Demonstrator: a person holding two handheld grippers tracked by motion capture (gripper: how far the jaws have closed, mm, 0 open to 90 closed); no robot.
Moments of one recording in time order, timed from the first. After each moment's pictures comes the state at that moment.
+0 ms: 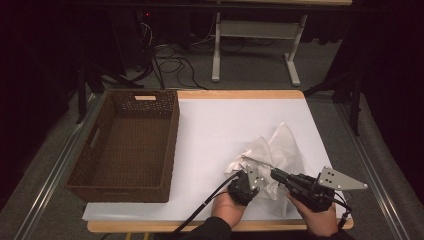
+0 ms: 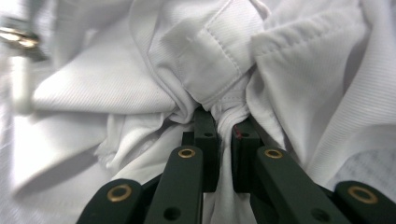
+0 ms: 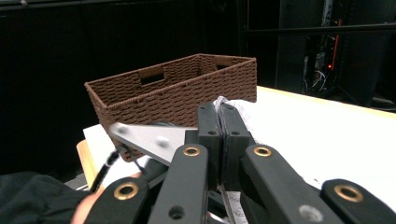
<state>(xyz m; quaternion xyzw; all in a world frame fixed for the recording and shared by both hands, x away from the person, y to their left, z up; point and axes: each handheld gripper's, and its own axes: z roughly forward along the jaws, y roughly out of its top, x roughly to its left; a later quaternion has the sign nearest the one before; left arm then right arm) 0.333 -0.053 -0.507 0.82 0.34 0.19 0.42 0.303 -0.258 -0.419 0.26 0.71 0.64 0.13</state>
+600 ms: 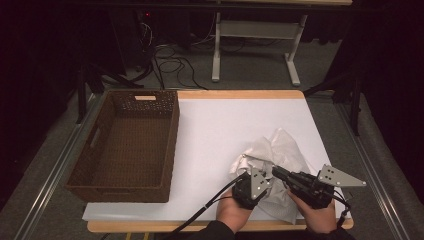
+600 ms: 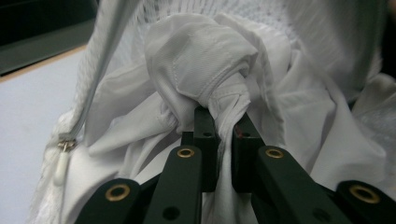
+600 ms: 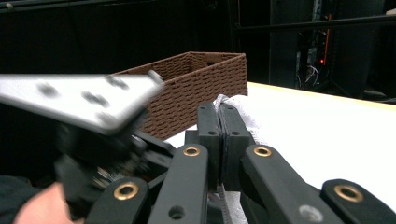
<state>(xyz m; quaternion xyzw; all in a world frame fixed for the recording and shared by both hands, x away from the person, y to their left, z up) 0.319 -0.070 -0.481 0.78 0.29 0.23 0.50 0.312 -0.264 -0.427 0.28 0.71 0.64 0.13</state>
